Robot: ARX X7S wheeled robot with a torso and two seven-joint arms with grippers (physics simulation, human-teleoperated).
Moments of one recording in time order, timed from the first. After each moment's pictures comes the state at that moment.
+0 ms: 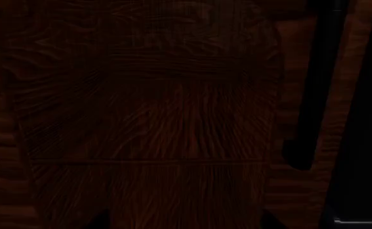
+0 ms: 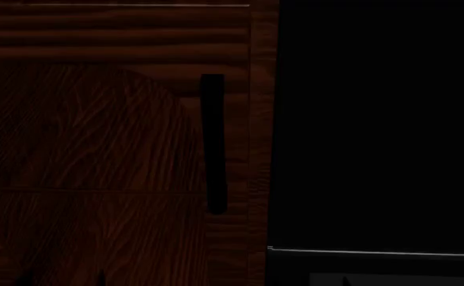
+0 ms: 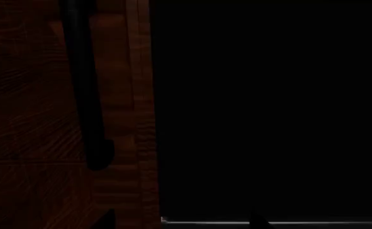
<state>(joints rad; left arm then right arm) 0.00 0.00 0.00 0.00 0.00 0.00 0.00 0.00 0.00 0.00 0.00 0.00 0.00 0.00</state>
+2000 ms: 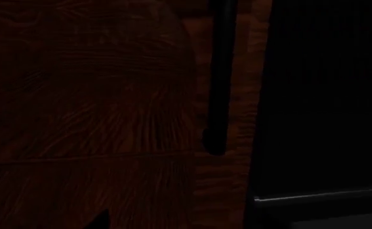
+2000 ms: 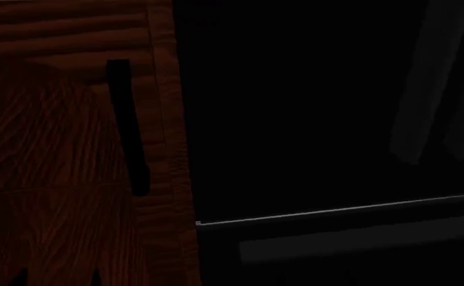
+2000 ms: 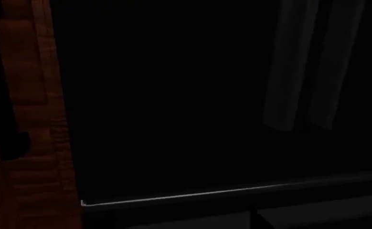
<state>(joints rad) -0.02 -0.13 0.15 -0.01 -0.14 0.00 -0.18 0.01 0.15 -0.16 0.00 0.11 -0.03 0.19</state>
